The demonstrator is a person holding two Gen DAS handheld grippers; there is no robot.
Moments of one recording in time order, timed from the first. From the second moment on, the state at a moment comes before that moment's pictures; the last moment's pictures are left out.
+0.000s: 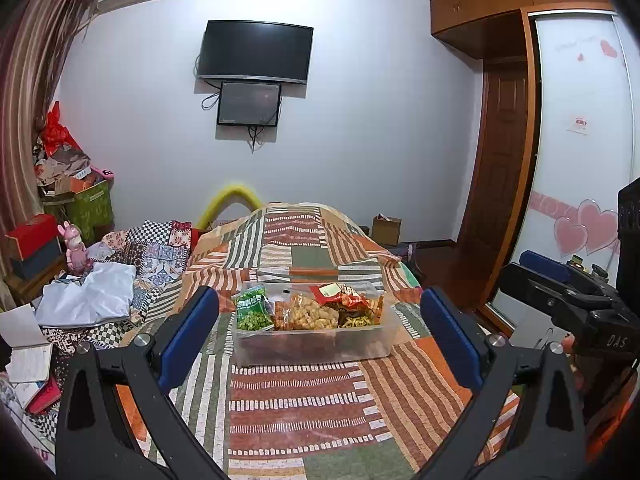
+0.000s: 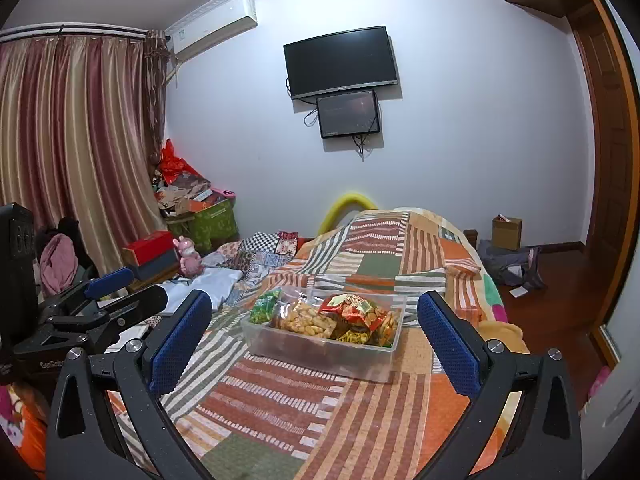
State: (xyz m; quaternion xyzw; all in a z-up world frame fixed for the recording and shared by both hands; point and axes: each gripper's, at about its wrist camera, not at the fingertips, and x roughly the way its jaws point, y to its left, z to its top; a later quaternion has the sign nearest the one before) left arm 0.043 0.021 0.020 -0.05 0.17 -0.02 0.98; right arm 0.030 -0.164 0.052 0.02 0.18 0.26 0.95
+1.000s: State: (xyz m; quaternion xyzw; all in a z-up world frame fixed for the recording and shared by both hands) left arm 0.041 0.020 0.017 -0.05 0.17 -0.03 0.98; right arm 0.028 -0.165 0.054 0.03 0.18 0.27 0.95
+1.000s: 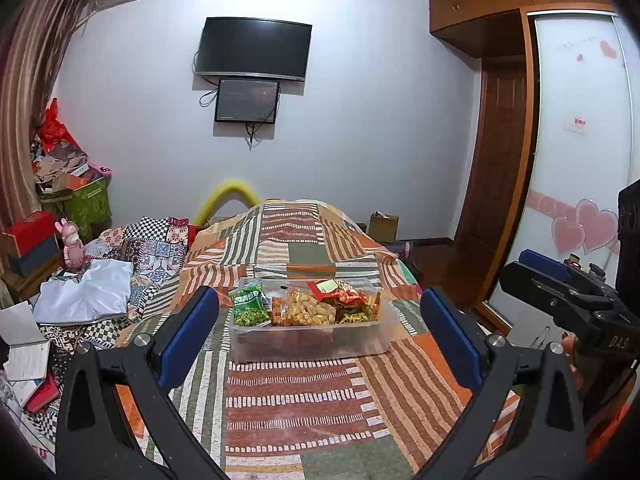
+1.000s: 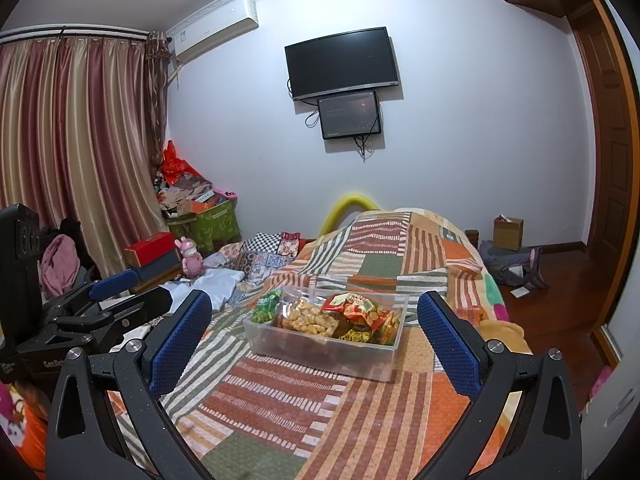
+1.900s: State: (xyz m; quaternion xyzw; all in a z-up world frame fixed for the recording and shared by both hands) left arm 0.037 0.018 0.021 -0.05 0.16 -0.03 0.98; right arm 0.026 -0.165 0.055 0.03 0.18 0.27 0.95
